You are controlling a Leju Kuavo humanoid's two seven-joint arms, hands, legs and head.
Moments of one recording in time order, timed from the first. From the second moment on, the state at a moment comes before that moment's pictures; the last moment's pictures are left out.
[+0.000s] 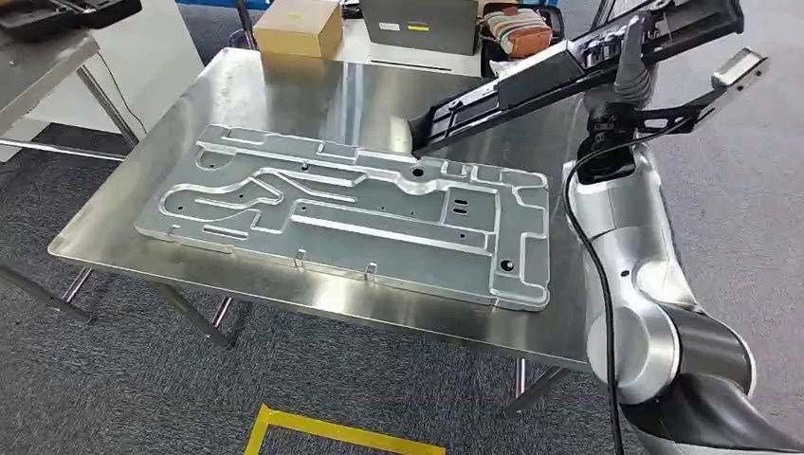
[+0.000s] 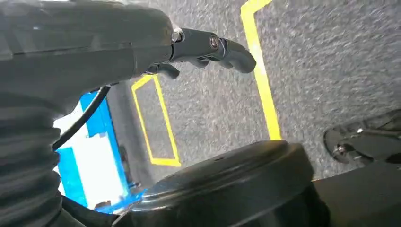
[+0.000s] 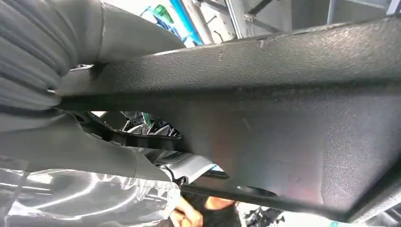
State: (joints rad) left arm -0.15 0.00 -0.93 -0.15 0.45 0.22 0.38; right arm -1.14 0.02 -0.31 -0.53 -0.39 0.36 -0.43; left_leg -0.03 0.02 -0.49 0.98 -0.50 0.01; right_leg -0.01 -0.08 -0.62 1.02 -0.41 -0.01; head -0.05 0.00
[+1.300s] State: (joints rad) left arm -0.14 0.00 -0.99 -0.15 0.50 0.26 0.28; right arm -1.05 0.04 -0.26 -0.38 -0.07 0.07 -0.31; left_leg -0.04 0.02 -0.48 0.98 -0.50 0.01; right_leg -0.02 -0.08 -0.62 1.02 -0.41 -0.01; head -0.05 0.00
